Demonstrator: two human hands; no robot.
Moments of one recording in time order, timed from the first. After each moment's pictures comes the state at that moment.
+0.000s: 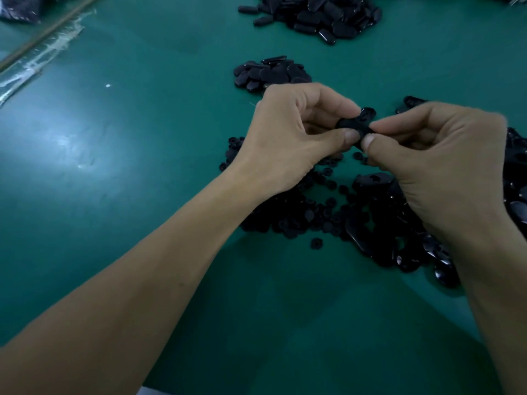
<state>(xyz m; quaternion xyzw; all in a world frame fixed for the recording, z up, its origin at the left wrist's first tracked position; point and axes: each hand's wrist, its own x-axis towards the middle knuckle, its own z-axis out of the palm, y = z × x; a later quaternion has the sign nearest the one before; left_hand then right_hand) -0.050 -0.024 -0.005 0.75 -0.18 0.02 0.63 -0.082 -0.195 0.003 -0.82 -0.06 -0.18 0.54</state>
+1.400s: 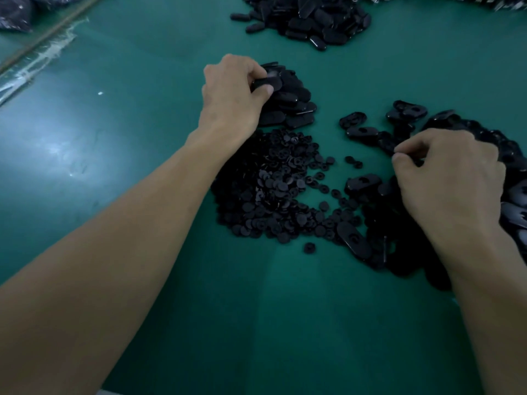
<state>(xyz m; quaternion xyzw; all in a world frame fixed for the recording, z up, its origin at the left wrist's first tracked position) 0.034 0.008 -0.019 0.90 0.03 0.16 0.40 -0.081 -0.213 -0.002 -0.97 0.13 -0.15 0.16</state>
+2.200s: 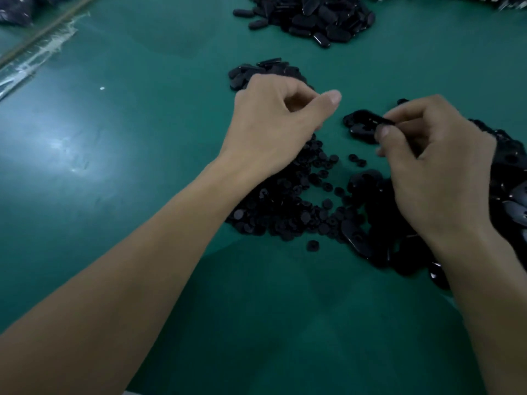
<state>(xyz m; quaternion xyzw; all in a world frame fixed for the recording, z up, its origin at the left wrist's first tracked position) -0.034 -0.022 0.000 0.83 -0.07 0.07 0.55 -0.076 -0.205 -0.009 -0.90 -0.03 -0.25 0.36</state>
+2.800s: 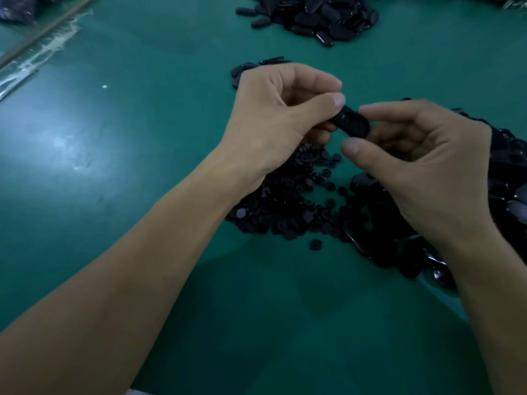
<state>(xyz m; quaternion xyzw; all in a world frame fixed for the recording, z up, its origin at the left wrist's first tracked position) -0.045 -0.018 0.006 0.68 -0.09 0.01 0.72 -0.082 -0.192 -0.009 -0.80 -0.14 -0.20 0.54</state>
